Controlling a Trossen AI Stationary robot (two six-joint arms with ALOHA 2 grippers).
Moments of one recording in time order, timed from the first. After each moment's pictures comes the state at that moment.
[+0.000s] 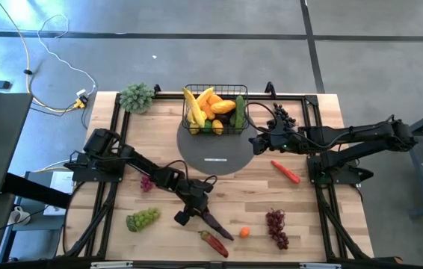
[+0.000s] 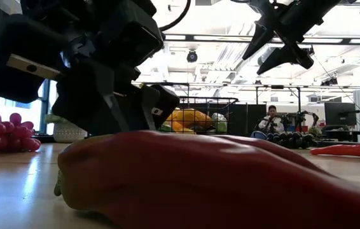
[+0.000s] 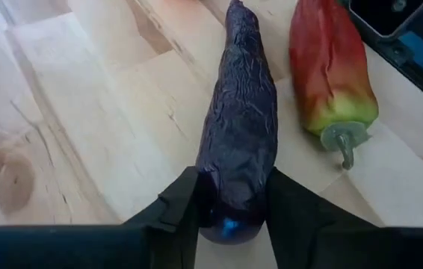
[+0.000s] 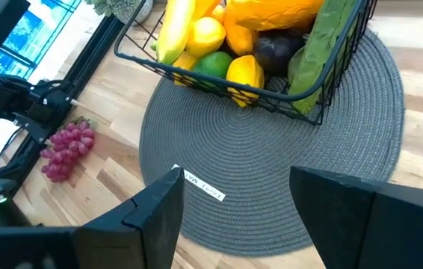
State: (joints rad) left arm -0.18 1.91 0.88 0.26 0.30 0.14; right arm 0.02 1.07 0.80 -0.45 0.42 1.01
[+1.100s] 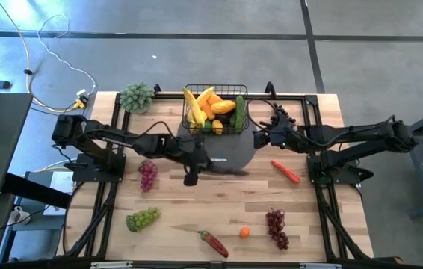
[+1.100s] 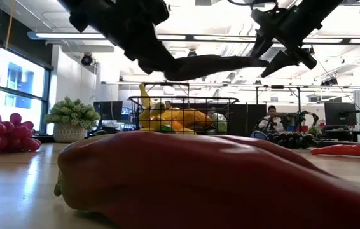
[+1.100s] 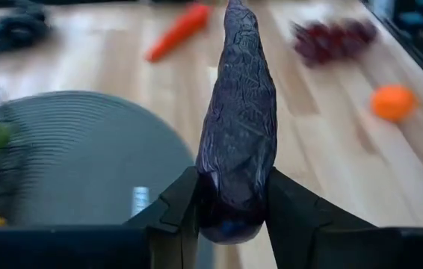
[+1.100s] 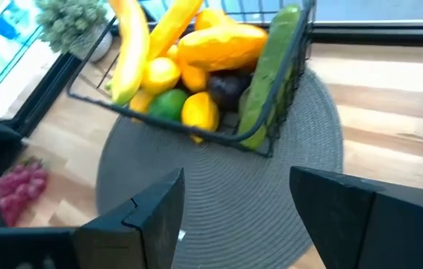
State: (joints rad) left arm 0.11 1.52 0.88 0.04 0.08 0.06; right arm -0.02 1.07 0.80 -0.50 0.56 1.02
